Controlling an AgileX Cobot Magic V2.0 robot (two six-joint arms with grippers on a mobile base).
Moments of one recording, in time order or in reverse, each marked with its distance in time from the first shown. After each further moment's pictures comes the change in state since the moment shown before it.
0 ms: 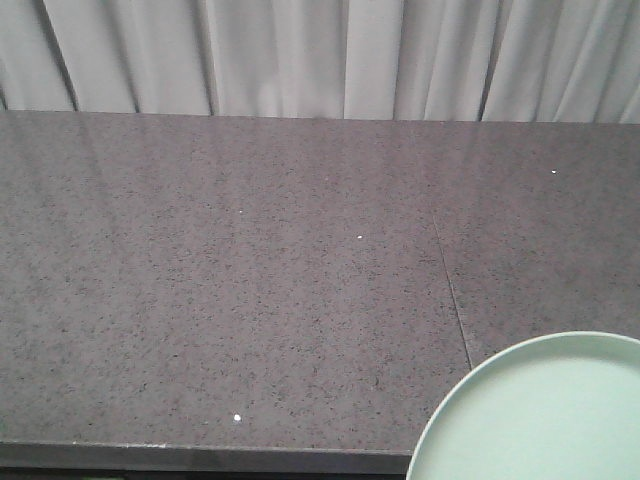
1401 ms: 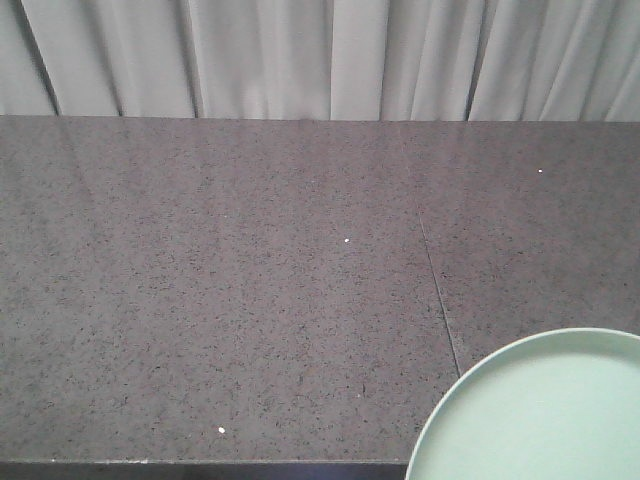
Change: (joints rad) left arm 0.000 0.000 0.000 0.000 0.000 0.000; right arm 0.001 0.000 0.000 0.000 -0.006 0.000
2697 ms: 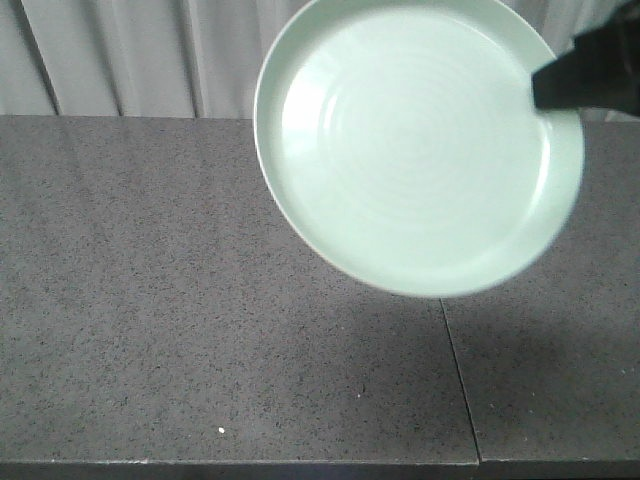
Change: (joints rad) left arm 0.000 0.000 0.000 0.000 0.000 0.000; right arm 0.000 0.978 -0.855 0.146 0.074 -0.303
